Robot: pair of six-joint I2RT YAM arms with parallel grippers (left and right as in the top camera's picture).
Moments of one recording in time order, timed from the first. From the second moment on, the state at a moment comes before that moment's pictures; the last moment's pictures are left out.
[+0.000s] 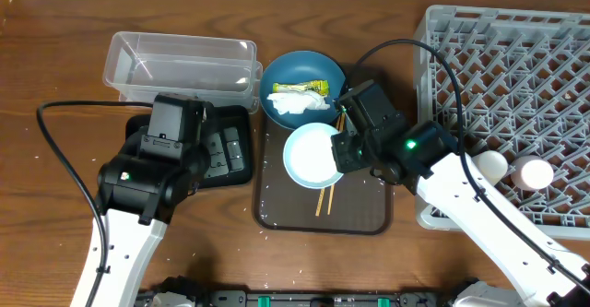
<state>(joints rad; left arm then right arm) -0.24 1.11 1.15 -1.09 -0.04 -0.43 0.64 1.46 1.23 -0.83 -0.04 0.39</state>
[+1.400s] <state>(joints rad) -0.55 1.46 1.10 -0.89 0.10 -0.40 0.51 1.69 1.22 -0.80 -0.13 0.54</state>
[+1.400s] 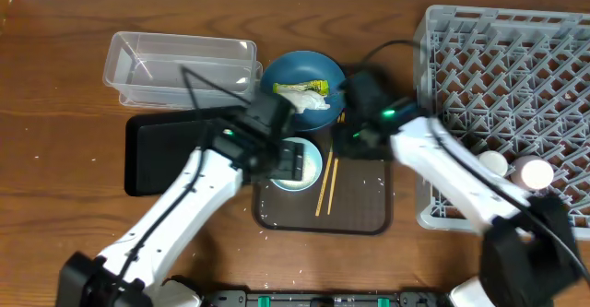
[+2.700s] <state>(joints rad) -0.42 1.43 1.11 -0.84 0.18 -0.31 0.23 1.40 1.22 -1.11 -0.07 0.46</state>
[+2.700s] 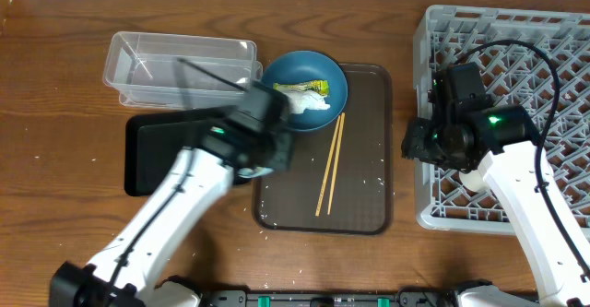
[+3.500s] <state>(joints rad) 0.40 1.83 1.10 -0.87 1.44 0.07 0.23 1.40 1.22 -1.13 -0.07 0.46</state>
